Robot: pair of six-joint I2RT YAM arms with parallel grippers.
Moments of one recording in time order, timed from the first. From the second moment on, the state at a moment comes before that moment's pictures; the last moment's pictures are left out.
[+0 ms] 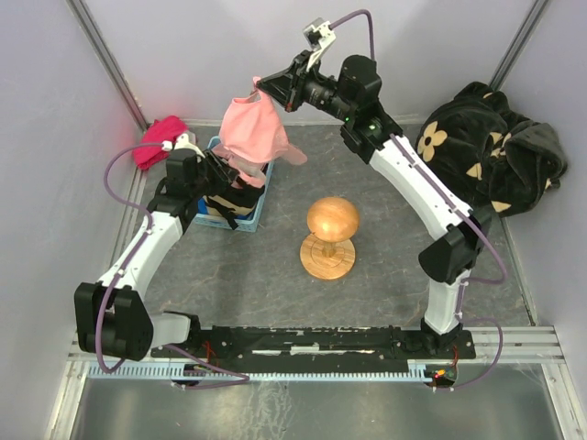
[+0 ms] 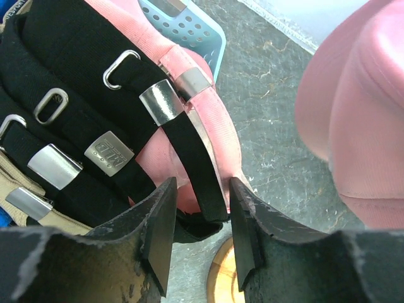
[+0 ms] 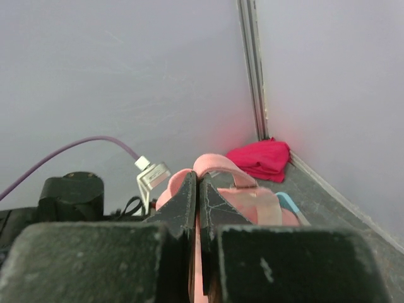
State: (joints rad) left arm -0.15 1.27 0.96 -0.15 0.09 -0.67; right arm 0.61 1.94 2.13 0.03 -0.44 0.32
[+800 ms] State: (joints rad) left arm -0.15 1.17 0.96 -0.11 0.03 -0.74; right arm 0.70 1.52 1.61 0.16 -0.52 0.53
